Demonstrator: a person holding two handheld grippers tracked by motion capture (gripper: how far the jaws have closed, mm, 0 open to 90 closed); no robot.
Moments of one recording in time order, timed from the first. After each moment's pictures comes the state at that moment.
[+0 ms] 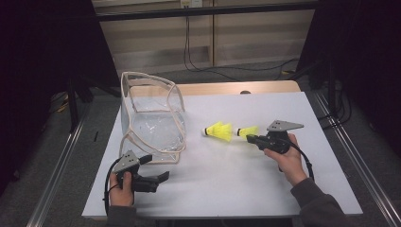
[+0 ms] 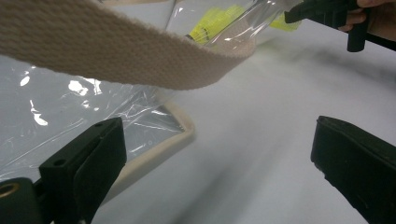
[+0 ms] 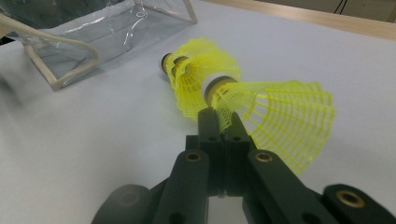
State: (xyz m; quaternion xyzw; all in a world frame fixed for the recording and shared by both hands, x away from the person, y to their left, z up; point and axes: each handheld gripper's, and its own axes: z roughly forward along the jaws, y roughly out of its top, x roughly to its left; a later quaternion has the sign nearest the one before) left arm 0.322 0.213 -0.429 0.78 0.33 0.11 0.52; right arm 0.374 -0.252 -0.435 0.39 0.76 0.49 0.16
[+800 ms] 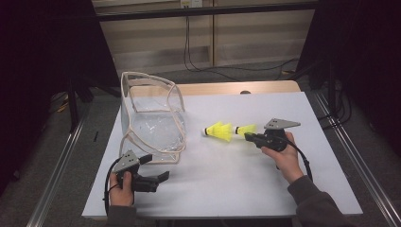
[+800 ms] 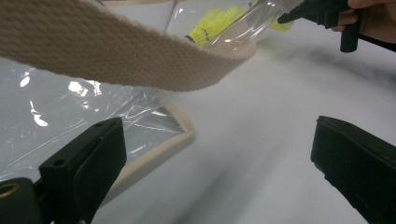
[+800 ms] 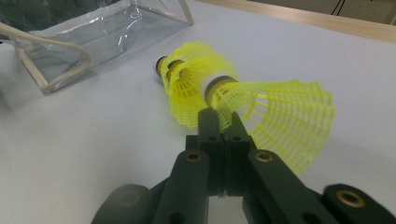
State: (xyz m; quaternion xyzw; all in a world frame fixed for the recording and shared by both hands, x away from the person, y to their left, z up) left arm 0.323 0.213 -0.429 0.78 0.33 0.11 0.52; right arm 0.382 -0.247 -0.437 0.40 0.76 0.49 0.16
